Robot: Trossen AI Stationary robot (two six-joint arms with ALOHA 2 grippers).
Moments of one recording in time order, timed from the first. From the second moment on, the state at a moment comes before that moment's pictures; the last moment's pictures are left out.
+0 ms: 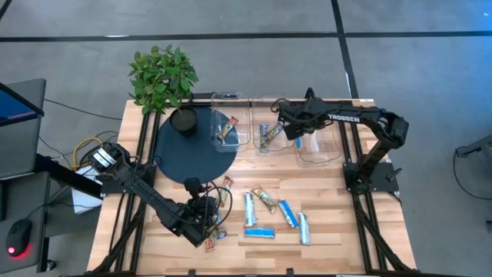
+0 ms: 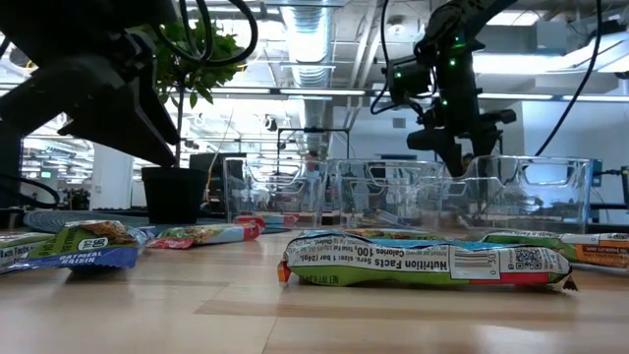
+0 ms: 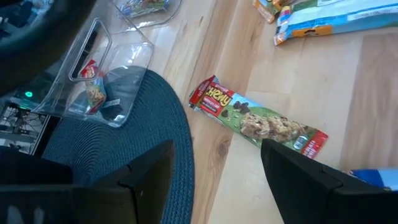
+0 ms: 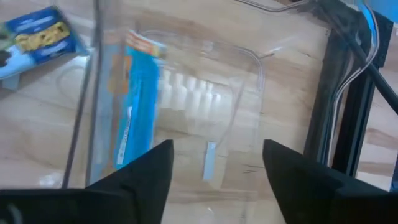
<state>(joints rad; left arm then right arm) -0.66 1.75 1.06 -0.85 -0.89 -0.83 -0.44 1.65 1.20 -1.18 0.40 0.80</state>
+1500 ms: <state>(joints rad) -0.24 1.75 1.12 -0.66 -0.35 -0.82 0.86 1.34 1.20 -1.20 1.06 1.00</state>
